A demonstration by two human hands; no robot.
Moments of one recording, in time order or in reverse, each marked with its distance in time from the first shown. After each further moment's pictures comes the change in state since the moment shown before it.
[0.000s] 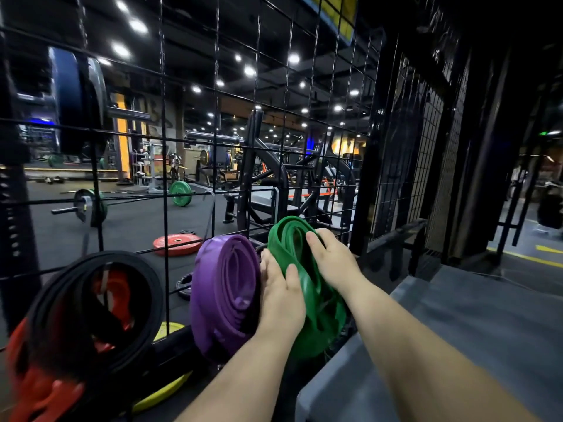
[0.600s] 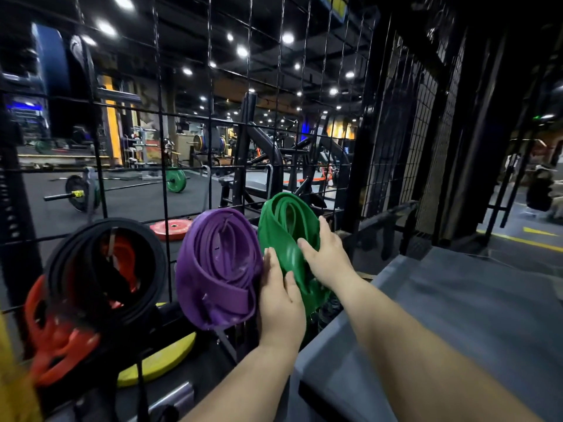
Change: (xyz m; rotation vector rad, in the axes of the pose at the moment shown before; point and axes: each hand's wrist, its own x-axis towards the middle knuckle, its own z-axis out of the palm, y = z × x) left_hand -0.050 -0.036 0.010 0.081 0.186 0.235; right_hand -0.042 0.010 0.008 -0.015 -0.039 0.107
